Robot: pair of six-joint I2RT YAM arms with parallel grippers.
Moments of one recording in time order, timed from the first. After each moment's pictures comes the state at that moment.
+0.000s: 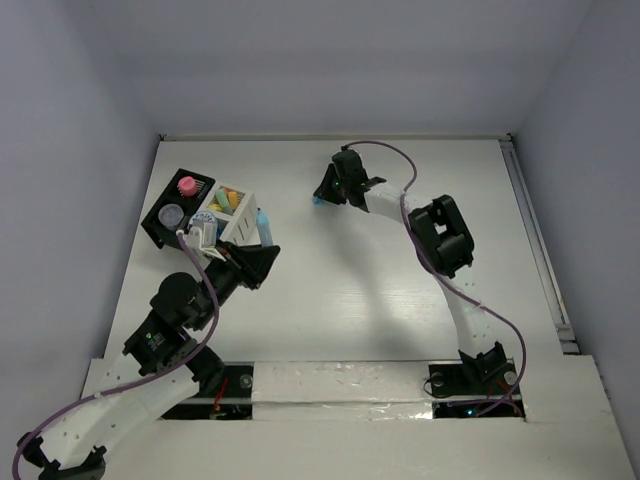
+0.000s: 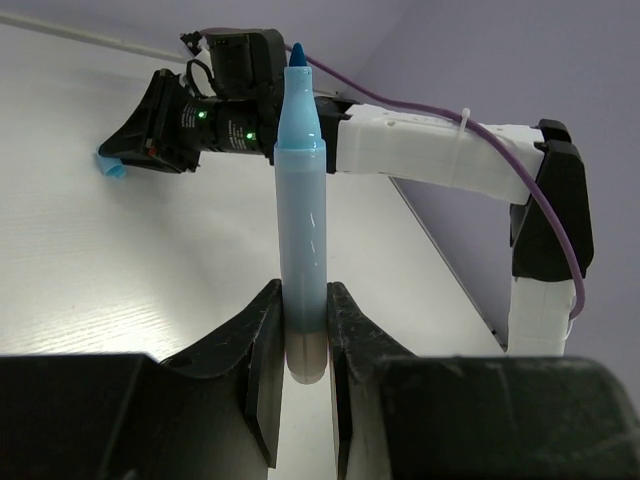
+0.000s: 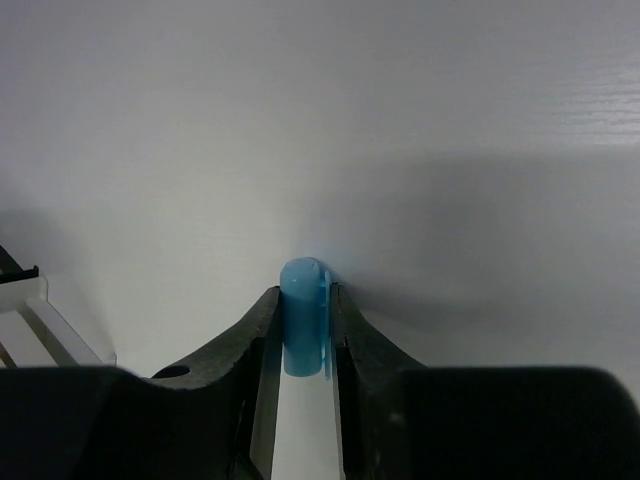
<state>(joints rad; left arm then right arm) -0.76 0.39 0.58 -0.14 -0.16 -0.60 0.54 2.39 1.83 -0.09 0.00 0.76</state>
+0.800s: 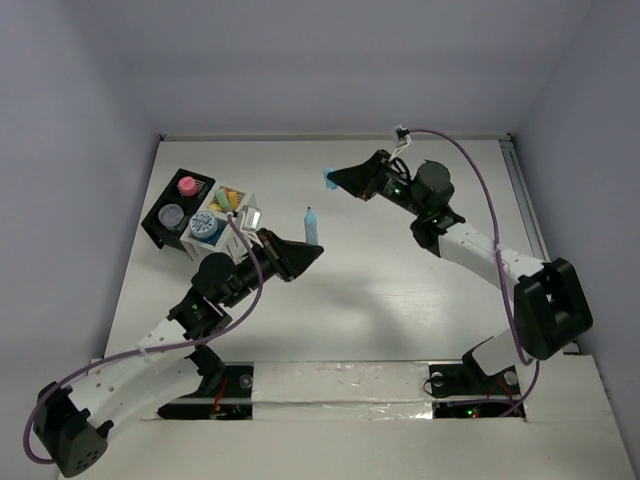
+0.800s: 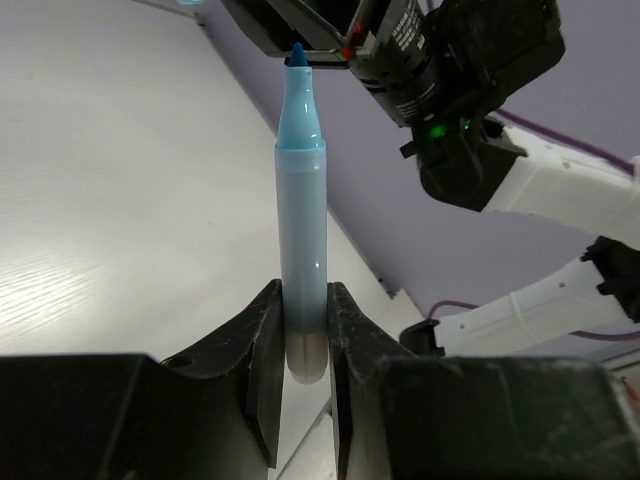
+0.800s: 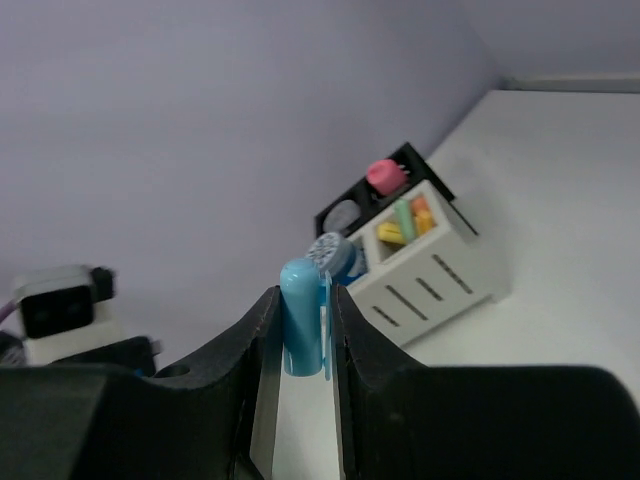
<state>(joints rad) -0.76 0.69 0.48 0.30 0.12 -0.79 0.51 1.51 1.03 0.67 -0.48 0.82</state>
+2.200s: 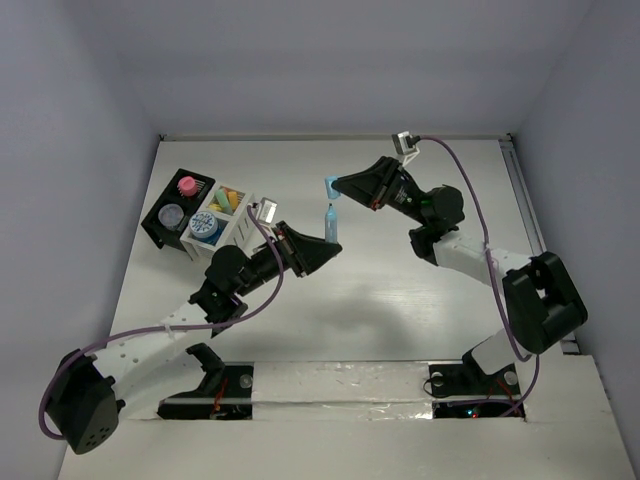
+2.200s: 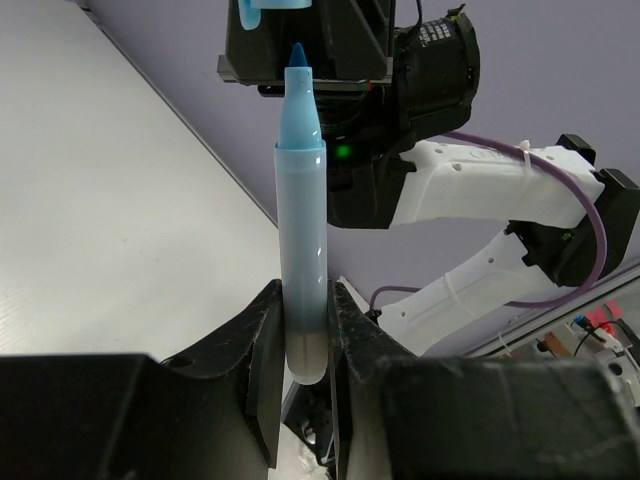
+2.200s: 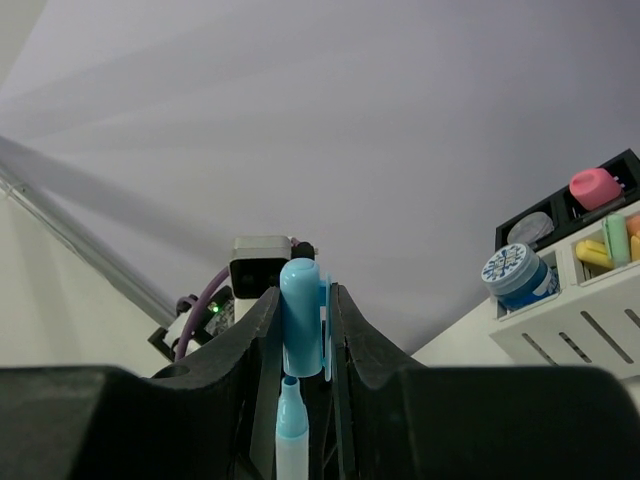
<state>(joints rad) -0.76 0.90 0.48 0.63 0.30 -0.87 0.51 1.53 0.90 1.26 -0.64 1.29</state>
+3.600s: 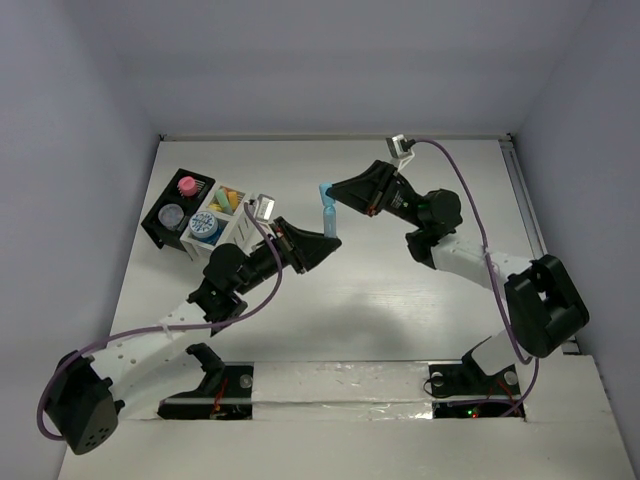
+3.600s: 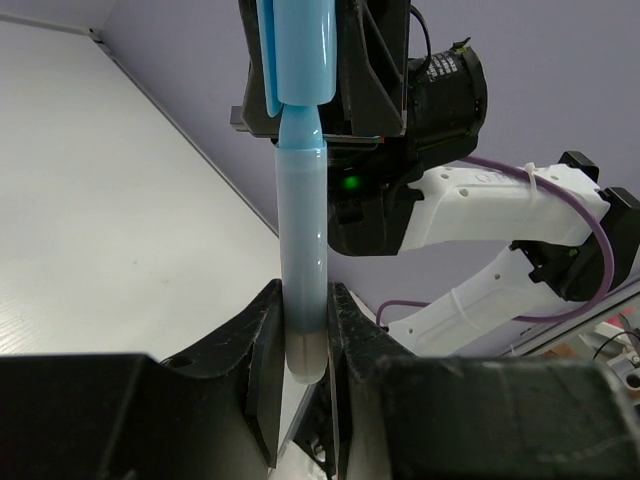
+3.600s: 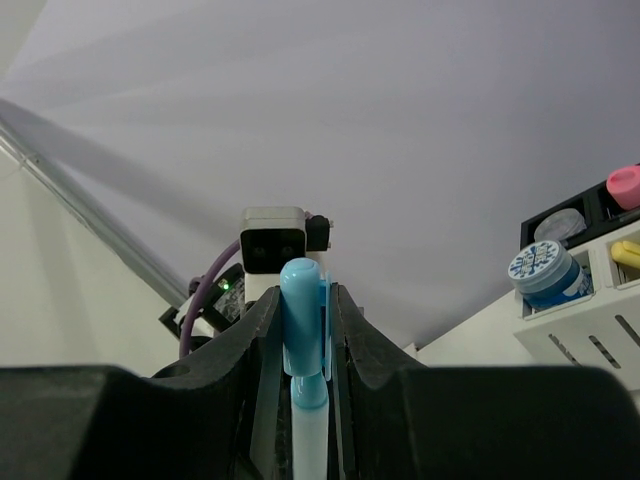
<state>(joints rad) -0.76 0.90 0.51 0.63 0.27 -0.84 0.56 1.52 0.90 1.27 -0.65 1.27</state>
